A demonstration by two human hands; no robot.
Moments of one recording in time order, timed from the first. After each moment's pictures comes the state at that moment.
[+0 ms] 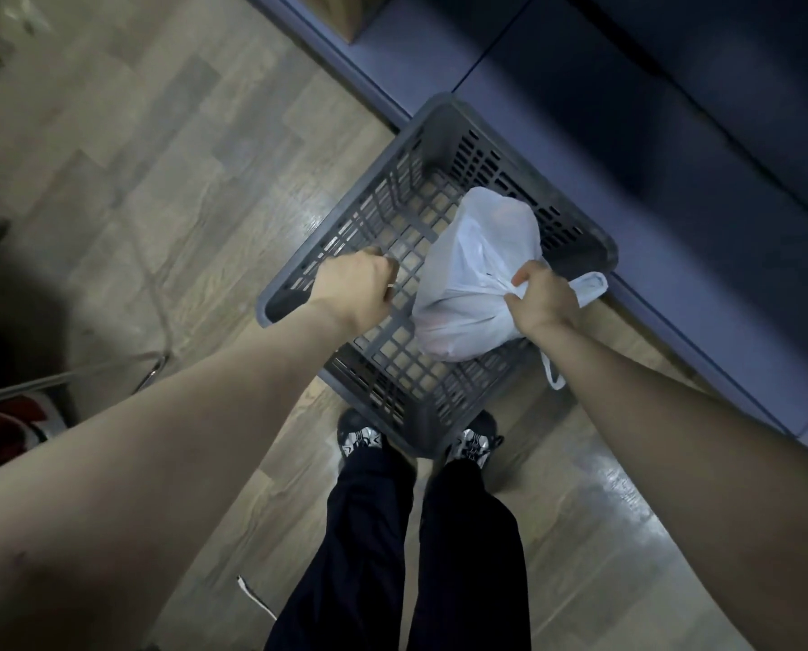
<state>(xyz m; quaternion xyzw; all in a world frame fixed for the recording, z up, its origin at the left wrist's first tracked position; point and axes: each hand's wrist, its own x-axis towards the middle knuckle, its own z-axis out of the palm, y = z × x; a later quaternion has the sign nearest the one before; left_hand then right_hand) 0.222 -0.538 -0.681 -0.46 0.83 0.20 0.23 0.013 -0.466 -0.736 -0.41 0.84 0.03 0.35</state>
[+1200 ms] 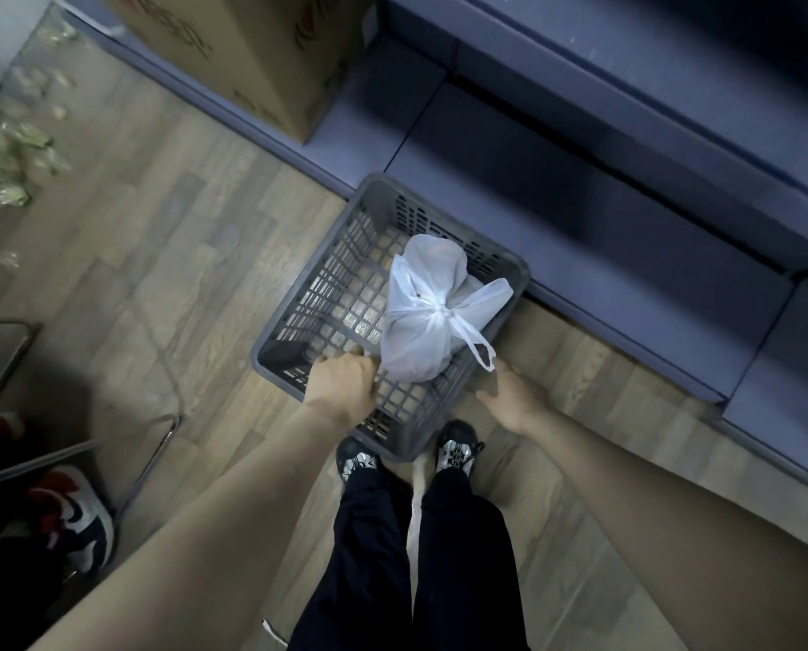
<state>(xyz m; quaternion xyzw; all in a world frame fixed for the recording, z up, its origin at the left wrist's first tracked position) 0.191 -0.455 -0.586 -0.43 0.82 0.18 0.32 0.000 -0.357 -0.630 -0.38 0.78 0.09 0.48</state>
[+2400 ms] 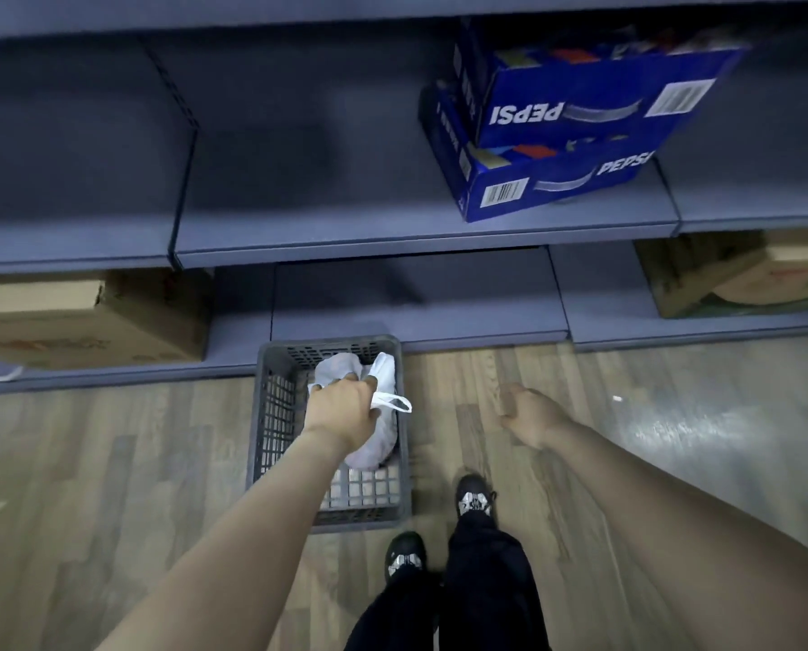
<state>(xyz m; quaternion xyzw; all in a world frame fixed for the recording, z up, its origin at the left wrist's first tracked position) 0.111 -0.429 -0.394 -0.20 0.94 0.08 0.27 -0.016 -0.223 -0.422 -0.15 0.90 -0.05 0.41</state>
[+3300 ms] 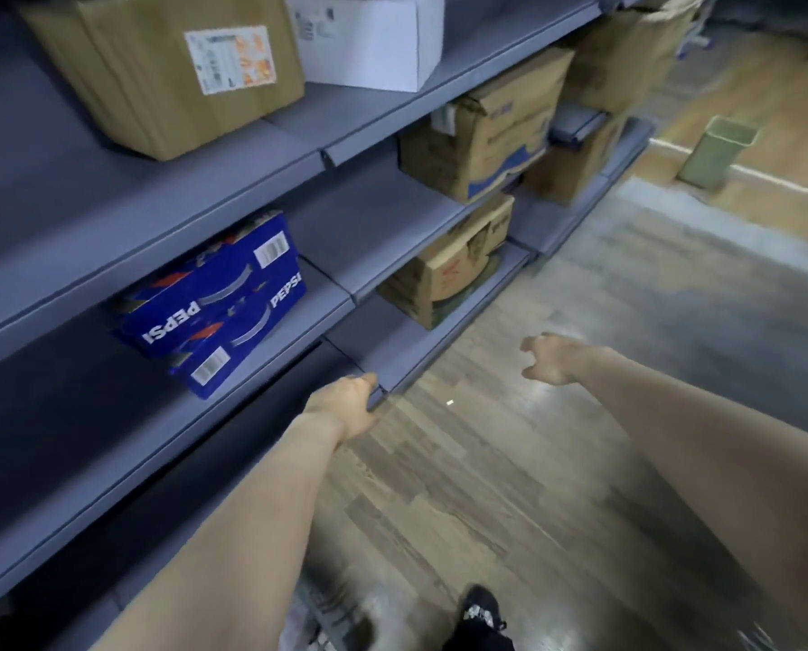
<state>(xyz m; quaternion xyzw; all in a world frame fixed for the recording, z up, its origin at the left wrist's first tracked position) -0.072 -0.167 -0.225 0.14 0.95 0.05 0.28 -0.072 0.113 -0.214 0.08 0.95 -0.04 0.31</state>
